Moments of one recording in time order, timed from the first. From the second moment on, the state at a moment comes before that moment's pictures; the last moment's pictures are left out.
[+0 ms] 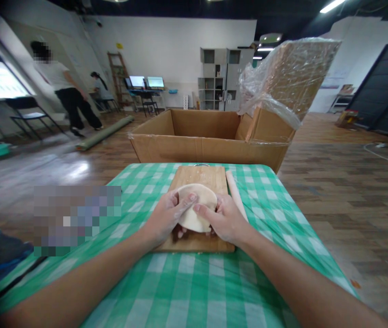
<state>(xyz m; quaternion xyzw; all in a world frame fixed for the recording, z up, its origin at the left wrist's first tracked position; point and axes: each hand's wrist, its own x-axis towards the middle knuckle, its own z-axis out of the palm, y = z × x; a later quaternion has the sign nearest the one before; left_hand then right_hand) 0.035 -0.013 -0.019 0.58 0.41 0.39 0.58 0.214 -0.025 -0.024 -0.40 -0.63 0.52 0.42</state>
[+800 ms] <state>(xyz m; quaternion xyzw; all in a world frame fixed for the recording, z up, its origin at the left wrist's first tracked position) 0.029 -0.004 -0.024 0.52 0.32 0.37 0.70 0.214 -0.026 -0.025 -0.39 -0.61 0.53 0.43</state>
